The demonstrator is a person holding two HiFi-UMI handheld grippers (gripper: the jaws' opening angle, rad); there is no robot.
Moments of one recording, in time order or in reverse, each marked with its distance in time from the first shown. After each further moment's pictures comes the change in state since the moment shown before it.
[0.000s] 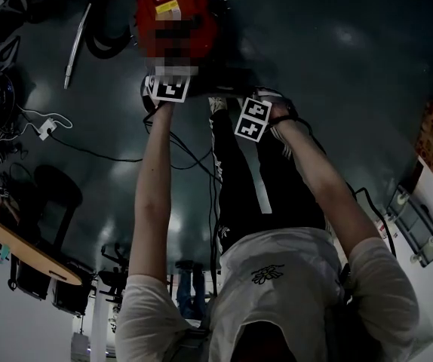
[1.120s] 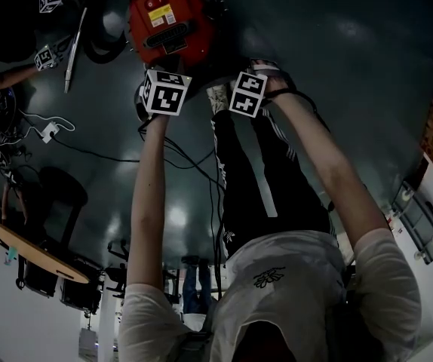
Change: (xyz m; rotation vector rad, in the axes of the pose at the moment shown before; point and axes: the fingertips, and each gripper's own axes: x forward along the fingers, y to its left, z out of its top) left arm 0.002 -0.002 -0.004 0.086 0.048 -0.017; right arm 0.016 -0.080 0.022 -0.028 -0.021 -0.032
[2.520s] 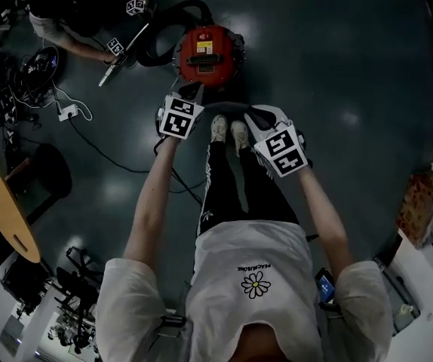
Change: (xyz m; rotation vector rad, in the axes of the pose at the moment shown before) left arm -0.189 -0.048 0.053 -0.128 -0.323 0.116; right arm -0.336 0.028 0.040 0.338 -0.718 -0.095
